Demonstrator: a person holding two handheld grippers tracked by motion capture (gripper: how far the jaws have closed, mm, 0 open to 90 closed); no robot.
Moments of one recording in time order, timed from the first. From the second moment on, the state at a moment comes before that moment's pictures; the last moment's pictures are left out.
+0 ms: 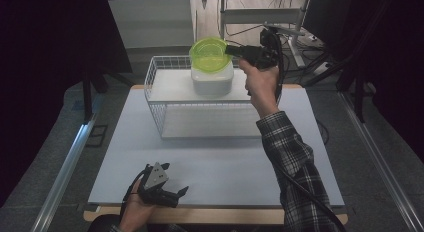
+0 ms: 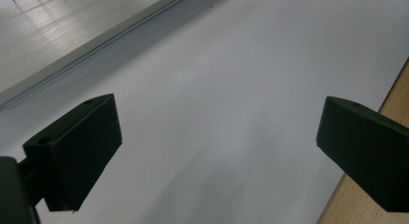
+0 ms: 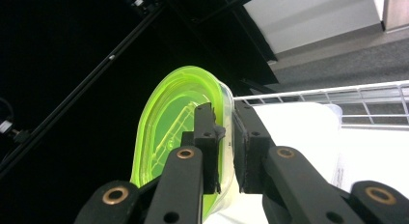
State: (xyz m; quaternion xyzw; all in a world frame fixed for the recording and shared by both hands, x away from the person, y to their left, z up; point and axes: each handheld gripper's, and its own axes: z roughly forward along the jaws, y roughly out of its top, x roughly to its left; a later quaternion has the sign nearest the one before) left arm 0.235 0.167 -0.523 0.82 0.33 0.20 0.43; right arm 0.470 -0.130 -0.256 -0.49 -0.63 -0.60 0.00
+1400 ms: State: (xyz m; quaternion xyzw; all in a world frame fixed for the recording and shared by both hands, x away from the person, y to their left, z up) left arm 0.235 0.164 -0.524 0.82 0.32 0.20 0.43; right arm 0.475 -0.125 -0.274 -0.45 -0.67 -0.58 -0.06
